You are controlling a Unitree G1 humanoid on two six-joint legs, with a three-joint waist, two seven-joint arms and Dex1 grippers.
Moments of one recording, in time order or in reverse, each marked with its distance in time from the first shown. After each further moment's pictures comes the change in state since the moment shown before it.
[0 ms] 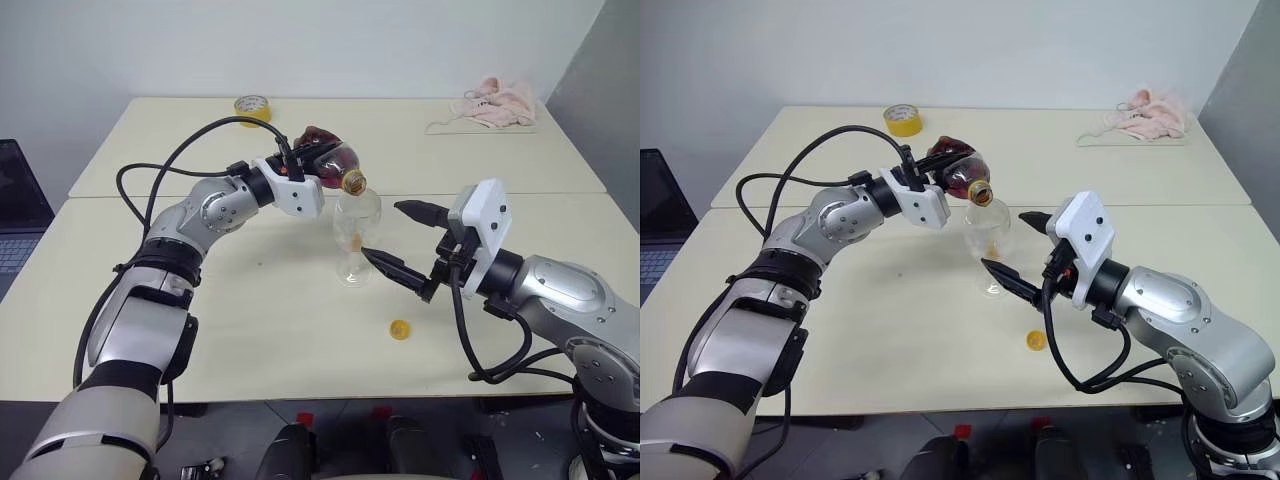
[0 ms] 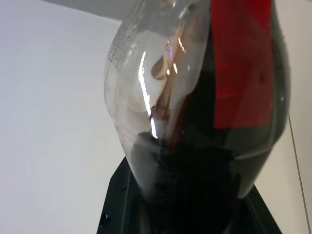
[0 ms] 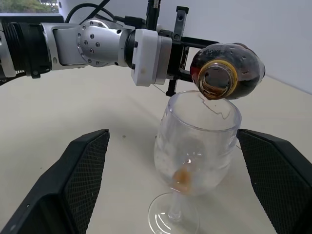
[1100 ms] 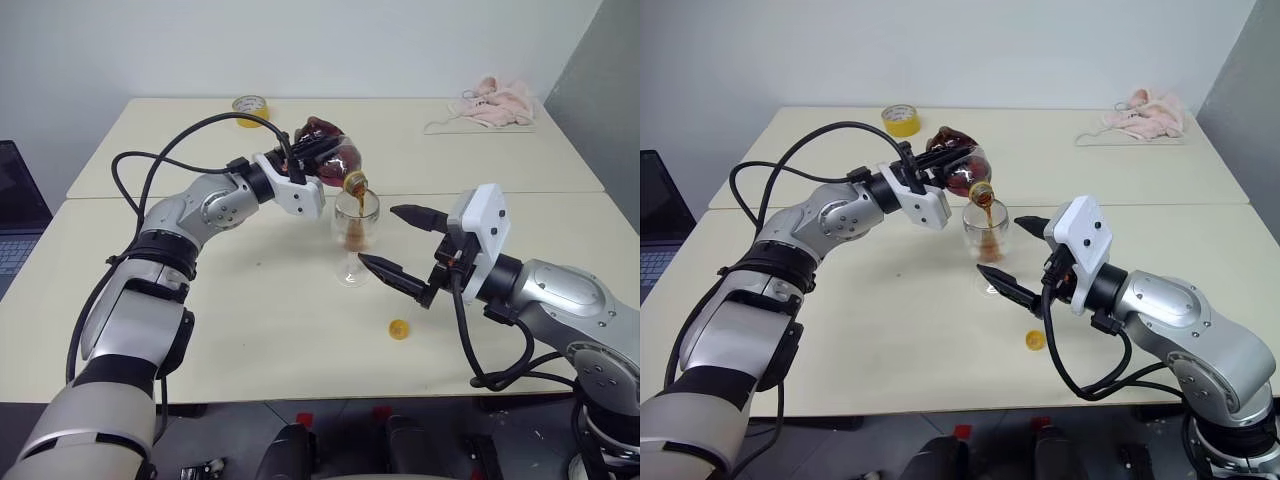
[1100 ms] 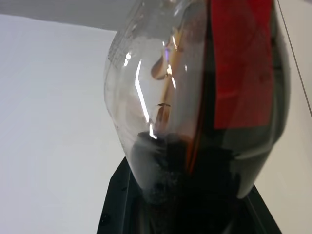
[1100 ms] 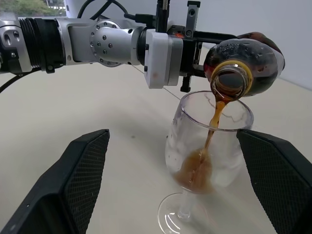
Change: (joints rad) left arm -0.032 0.023 -0.038 0.015 0.094 -0.032 0.144; right arm 0.011 -0.001 0.000 -0.015 0.035 0.002 -0.002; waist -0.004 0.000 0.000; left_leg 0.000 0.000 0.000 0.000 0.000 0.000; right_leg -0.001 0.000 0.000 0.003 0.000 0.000
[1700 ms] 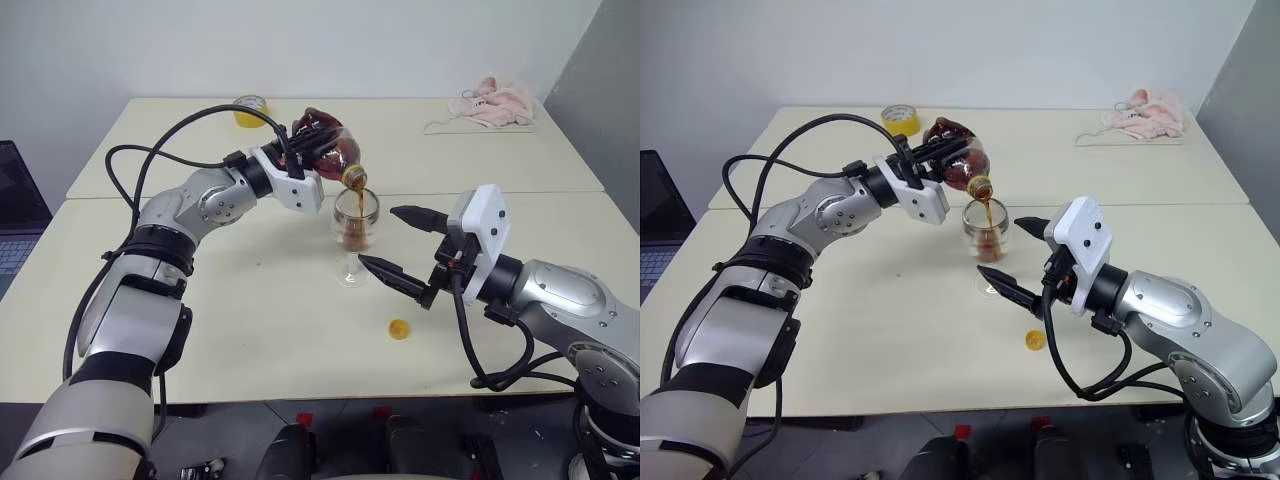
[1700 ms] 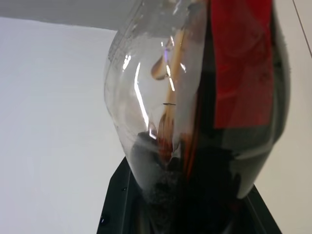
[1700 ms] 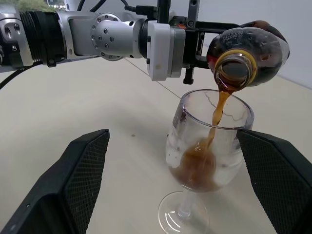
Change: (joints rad) left arm -0.022 0.014 -0.010 0.001 0.021 -0.001 0.025; right arm 0.001 -0.007 0.000 0.000 0.000 0.000 0.000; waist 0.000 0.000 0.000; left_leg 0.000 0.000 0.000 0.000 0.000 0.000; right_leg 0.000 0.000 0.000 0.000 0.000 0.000
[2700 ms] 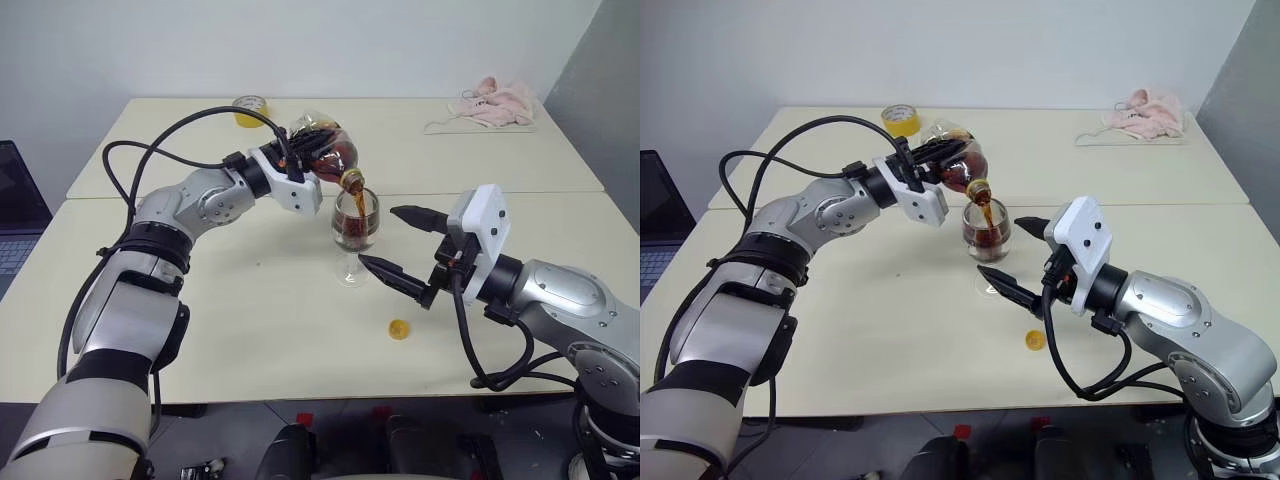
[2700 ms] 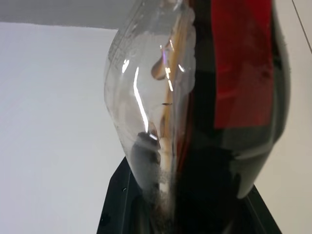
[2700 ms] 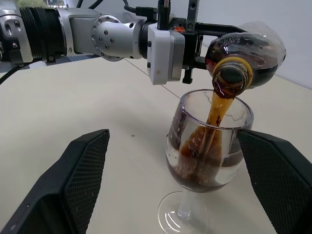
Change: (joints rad) left arm -0.023 0.012 -0.029 0.029 0.053 -0.001 0.066; right arm 0.000 0.001 0.000 0.000 0.000 0.000 -0.001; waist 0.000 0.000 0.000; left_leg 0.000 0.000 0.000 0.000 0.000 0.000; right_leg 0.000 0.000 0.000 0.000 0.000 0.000
